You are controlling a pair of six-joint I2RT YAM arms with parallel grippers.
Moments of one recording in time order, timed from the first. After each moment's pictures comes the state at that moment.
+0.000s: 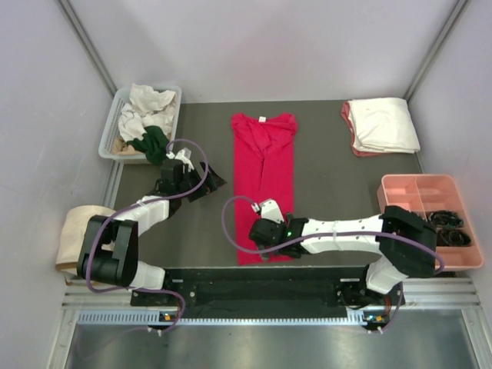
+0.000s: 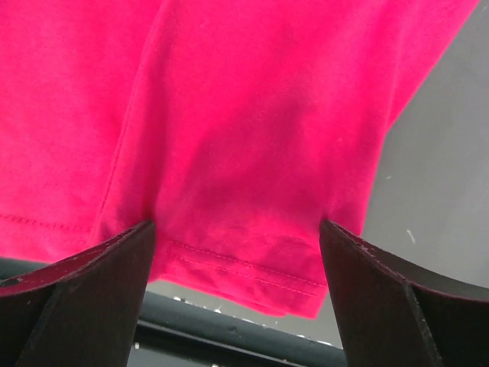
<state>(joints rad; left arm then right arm) -0.17 1.42 0.63 0.17 0.36 -0.65 1.23 1.53 0.86 -0.52 0.45 0.67</state>
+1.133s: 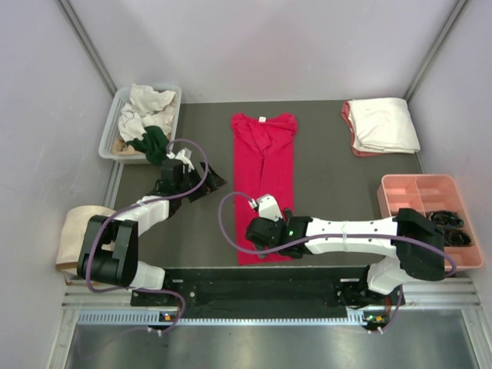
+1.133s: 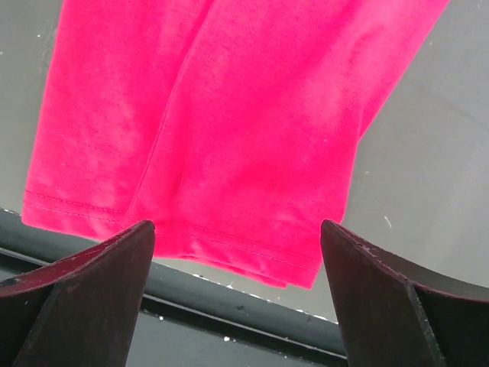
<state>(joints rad) -0.17 1.42 0.63 0.17 0.37 -0.66 1.29 1.50 0.97 -0.64 0.53 0.71</state>
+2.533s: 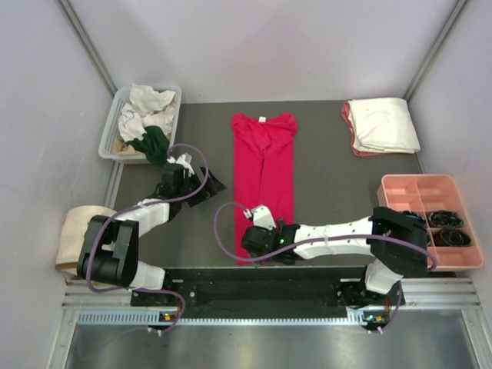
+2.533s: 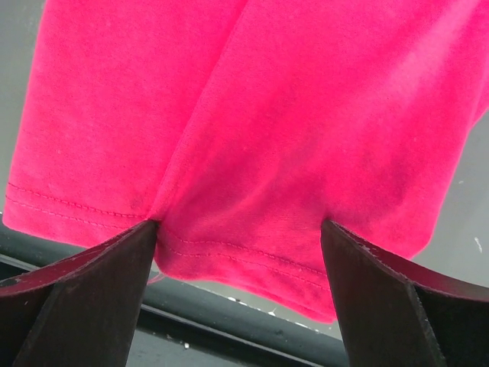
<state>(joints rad) -0.17 1.42 0.58 0.18 0.37 -0.66 1.31 1.62 0.91 -0.48 0.45 0.74</state>
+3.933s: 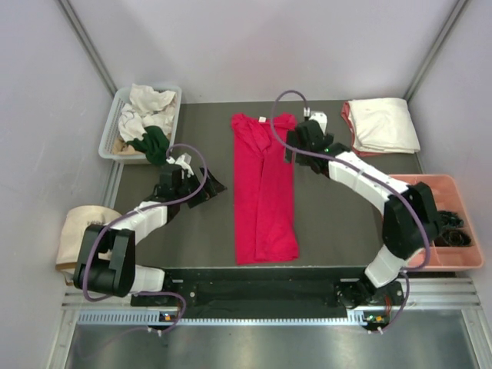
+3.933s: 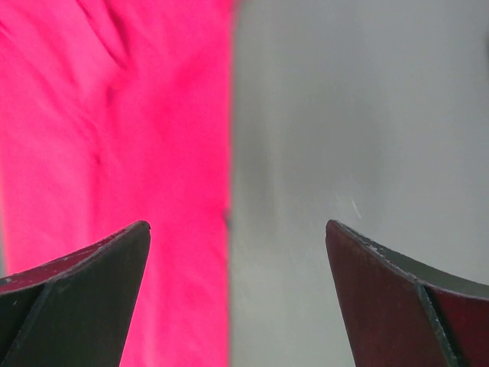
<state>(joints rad) -0.18 1.35 0.57 0.13 0.40 -0.66 0.53 1.63 1.24 -0.38 0.41 0.44</state>
